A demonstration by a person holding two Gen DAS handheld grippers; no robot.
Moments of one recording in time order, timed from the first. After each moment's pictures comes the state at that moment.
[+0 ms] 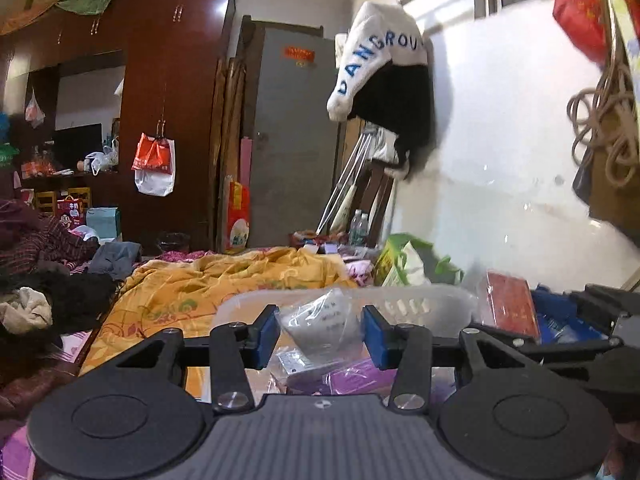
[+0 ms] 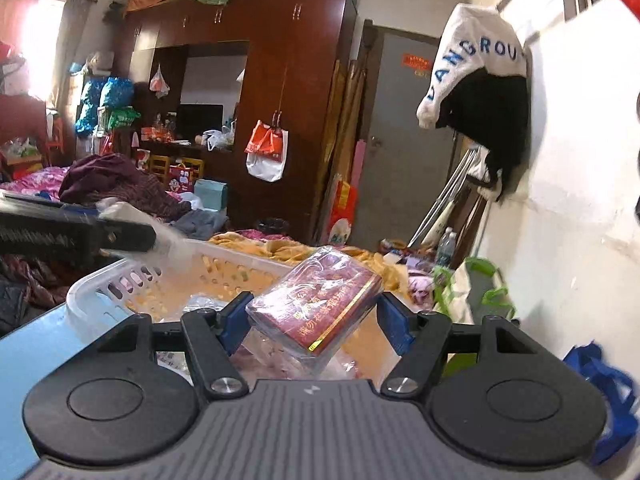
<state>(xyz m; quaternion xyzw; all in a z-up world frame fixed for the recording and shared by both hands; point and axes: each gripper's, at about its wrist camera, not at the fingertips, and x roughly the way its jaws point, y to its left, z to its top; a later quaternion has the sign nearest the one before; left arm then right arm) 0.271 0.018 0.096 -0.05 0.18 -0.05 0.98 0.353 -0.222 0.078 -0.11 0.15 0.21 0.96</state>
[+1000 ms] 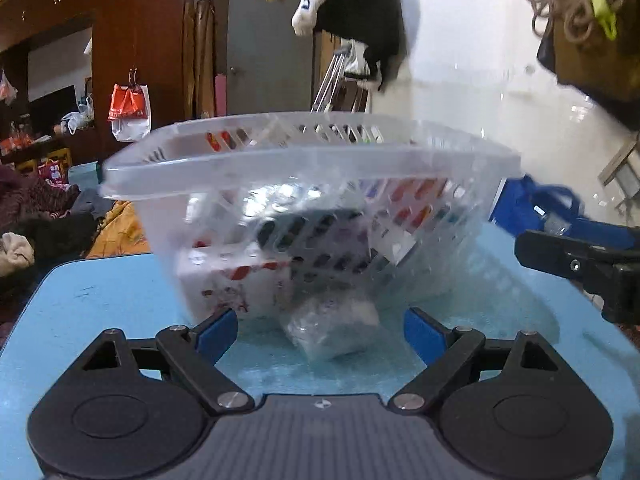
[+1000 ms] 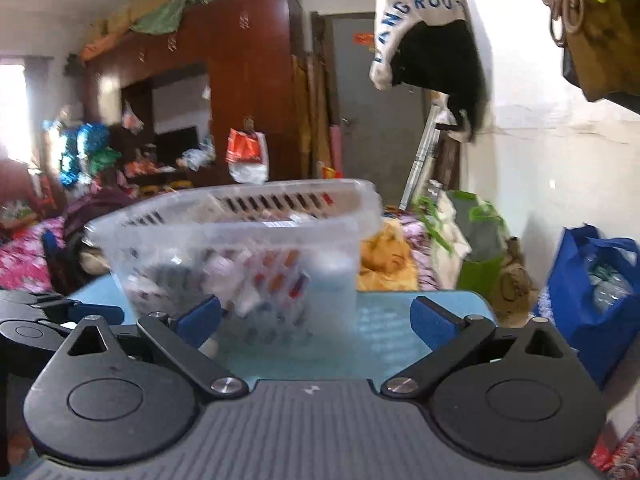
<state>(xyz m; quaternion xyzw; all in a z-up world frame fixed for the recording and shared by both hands) 0.230 -0.038 -0.016 0.00 0.27 -0.06 0.96 0.289 -0.308 0.015 0.00 0.17 0.17 0.97</state>
